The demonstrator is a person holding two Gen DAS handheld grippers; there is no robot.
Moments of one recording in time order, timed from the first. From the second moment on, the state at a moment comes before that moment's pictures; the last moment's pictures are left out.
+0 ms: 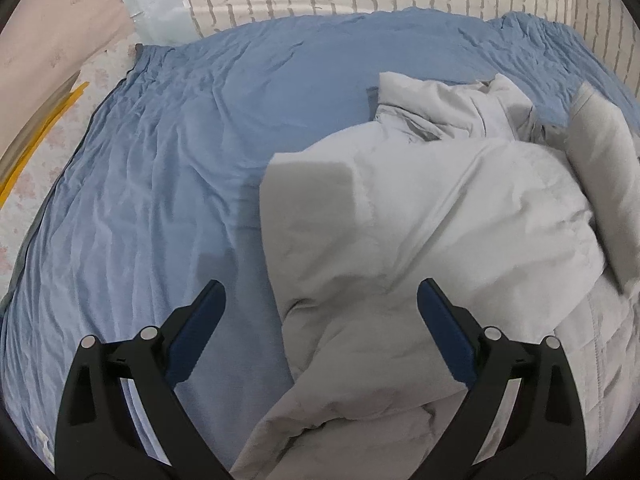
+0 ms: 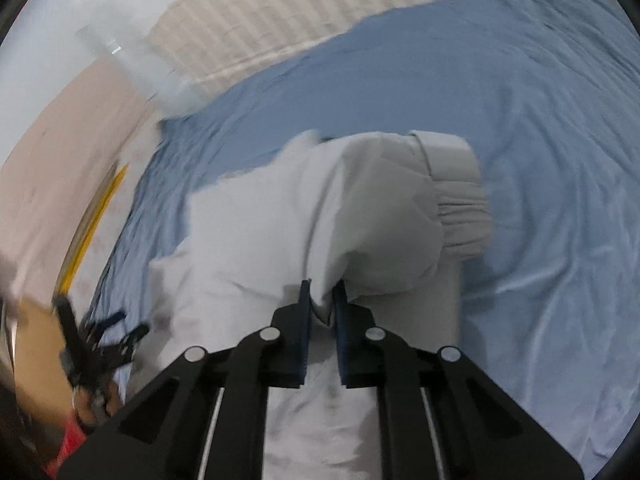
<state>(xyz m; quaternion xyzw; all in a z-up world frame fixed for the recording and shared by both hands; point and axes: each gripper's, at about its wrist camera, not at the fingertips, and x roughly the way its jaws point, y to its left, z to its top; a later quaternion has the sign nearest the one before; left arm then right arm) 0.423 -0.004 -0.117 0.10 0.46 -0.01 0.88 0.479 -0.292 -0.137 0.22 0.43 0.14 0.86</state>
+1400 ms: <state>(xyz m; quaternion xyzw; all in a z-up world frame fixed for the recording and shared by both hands) 0.390 -0.174 -0.068 0.16 0.43 -0.15 0.88 0.458 -0.315 -0.162 0.05 0.52 -0.05 0.85</state>
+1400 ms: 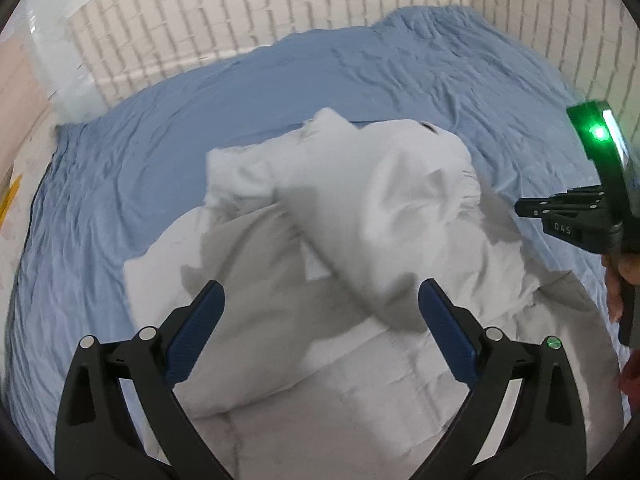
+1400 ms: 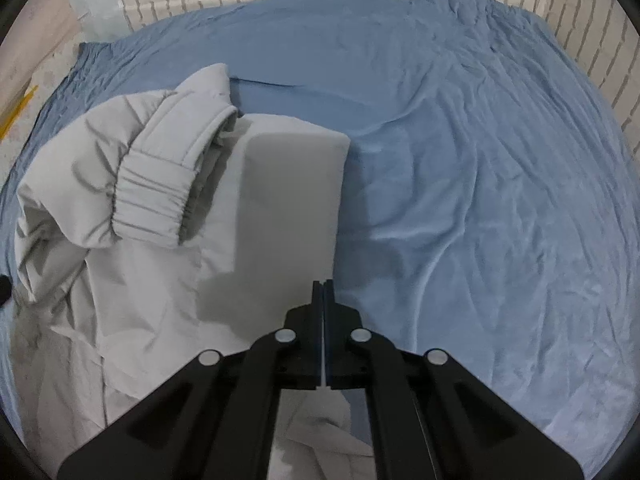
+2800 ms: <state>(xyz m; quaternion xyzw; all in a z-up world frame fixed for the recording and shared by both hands) 0.464 -0.150 -0.103 0.09 0.49 -0.09 0.86 0.453 -0.276 -0.183 0.03 0.54 -0.04 0.84</state>
